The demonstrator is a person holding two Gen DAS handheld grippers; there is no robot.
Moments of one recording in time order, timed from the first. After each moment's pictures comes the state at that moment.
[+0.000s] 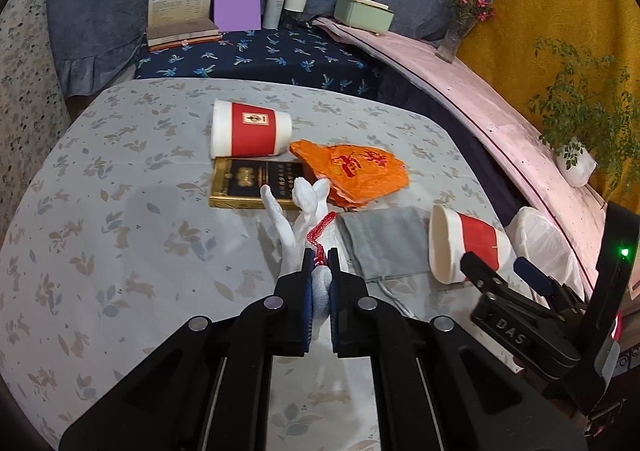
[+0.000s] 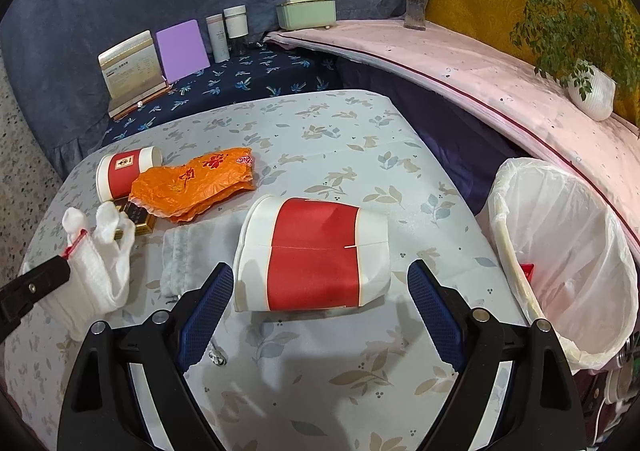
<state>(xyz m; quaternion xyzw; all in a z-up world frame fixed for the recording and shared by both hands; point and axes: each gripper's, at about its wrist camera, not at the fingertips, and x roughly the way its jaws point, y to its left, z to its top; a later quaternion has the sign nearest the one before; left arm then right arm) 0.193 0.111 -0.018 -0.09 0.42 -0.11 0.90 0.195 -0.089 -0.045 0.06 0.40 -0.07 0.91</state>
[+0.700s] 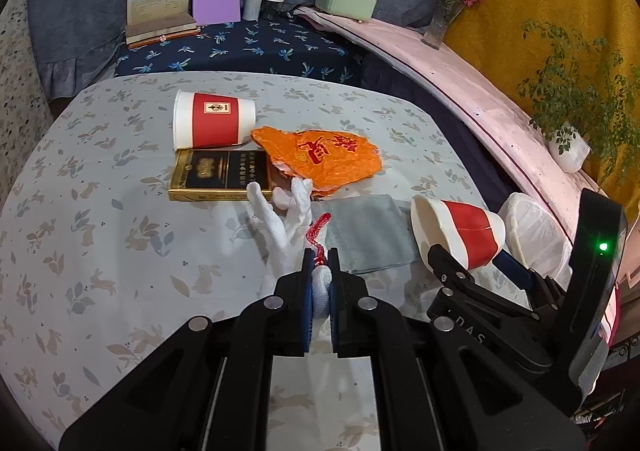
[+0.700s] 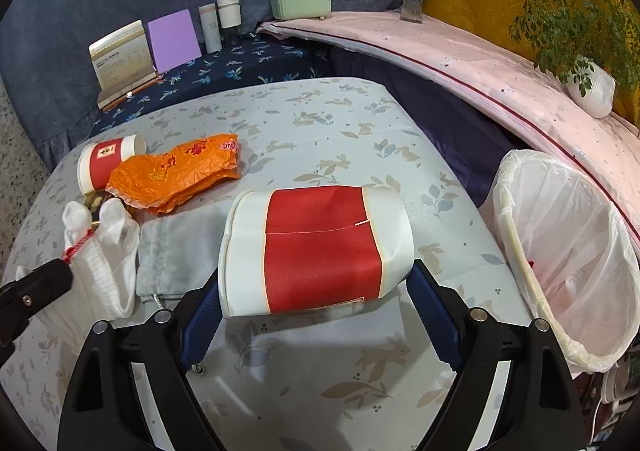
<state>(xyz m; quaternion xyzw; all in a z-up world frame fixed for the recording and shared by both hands) 0.197 0.081 -0.023 -0.08 0.43 -0.13 0.89 0.202 -0.093 -0.061 0.05 0.40 -0.08 0.91</state>
